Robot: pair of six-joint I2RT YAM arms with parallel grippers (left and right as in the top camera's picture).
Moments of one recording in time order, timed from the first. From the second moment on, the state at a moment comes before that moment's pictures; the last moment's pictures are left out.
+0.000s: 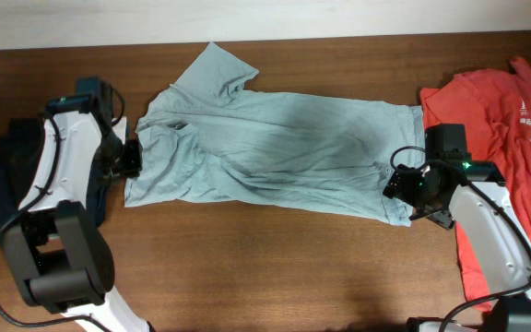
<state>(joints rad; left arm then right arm) 0.14 1.92 1.54 -1.20 -0.04 -0.04 -0.09 1.43 0.97 -0.90 0.04 0.50</state>
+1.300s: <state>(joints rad) 0.14 1.89 1.15 -0.80 -0.08 -0.06 -0.09 1.43 0.97 -0.97 0.04 0.50</state>
